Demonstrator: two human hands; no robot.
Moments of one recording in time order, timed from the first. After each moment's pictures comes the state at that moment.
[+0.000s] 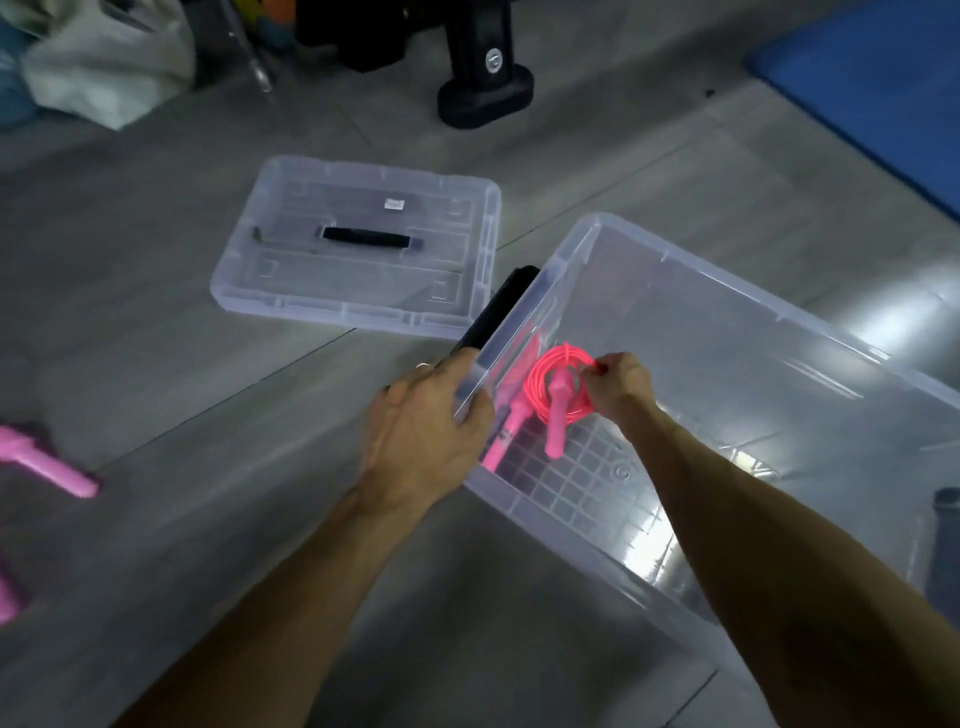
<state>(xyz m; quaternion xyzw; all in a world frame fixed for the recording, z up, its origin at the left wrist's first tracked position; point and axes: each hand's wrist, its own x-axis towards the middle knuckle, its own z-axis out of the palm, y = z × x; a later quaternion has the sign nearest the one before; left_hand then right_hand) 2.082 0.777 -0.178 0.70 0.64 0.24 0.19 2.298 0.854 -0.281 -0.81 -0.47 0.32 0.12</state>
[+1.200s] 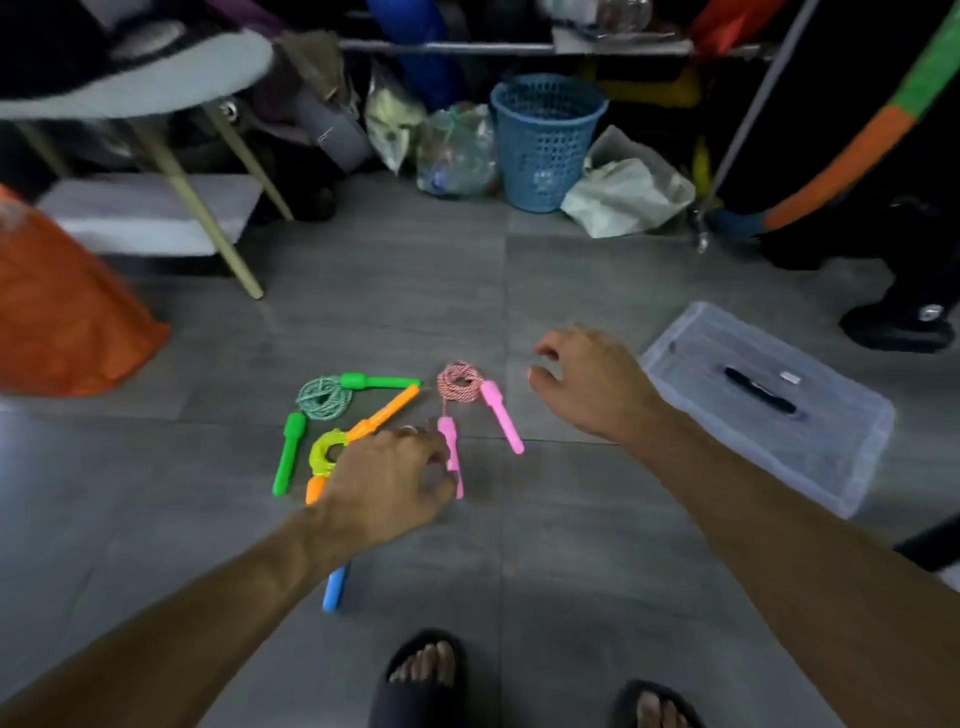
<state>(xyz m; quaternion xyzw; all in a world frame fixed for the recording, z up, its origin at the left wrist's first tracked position) 1.667 0.533 -0.074 0.59 0.80 0.09 0.07 1.803 0.721 -0.035 -0.35 -0.92 0.16 0.09</state>
